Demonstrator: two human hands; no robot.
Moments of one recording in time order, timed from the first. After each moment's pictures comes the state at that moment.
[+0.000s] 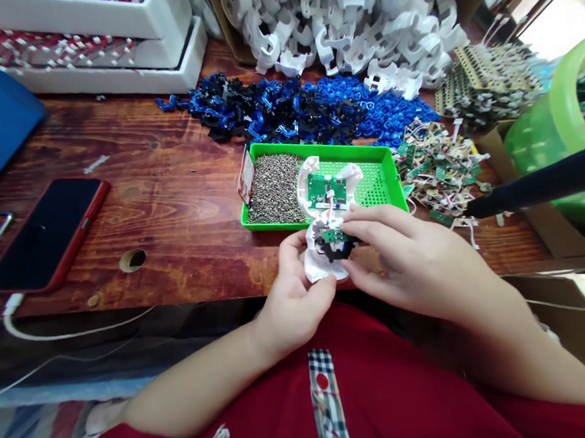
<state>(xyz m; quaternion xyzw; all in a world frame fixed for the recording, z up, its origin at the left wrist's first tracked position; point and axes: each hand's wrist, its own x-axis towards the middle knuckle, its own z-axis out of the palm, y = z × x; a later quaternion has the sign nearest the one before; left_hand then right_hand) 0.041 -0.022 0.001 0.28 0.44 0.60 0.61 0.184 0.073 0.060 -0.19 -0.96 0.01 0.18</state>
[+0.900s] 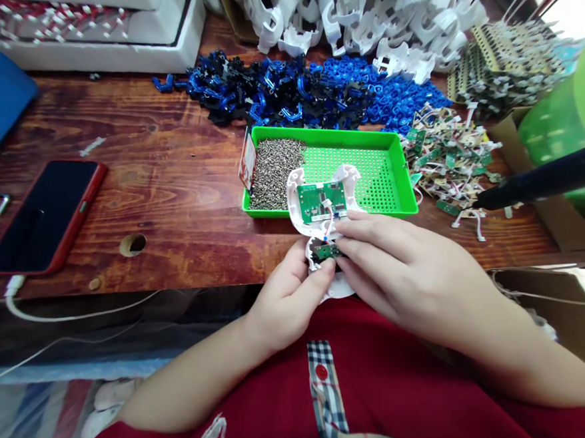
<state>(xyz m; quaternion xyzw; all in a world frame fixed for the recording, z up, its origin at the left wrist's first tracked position) 0.035 -0.033 0.011 0.31 0.45 0.56 0.63 0.180 0.052 0.060 -0.13 -0.98 -0.02 0.16</state>
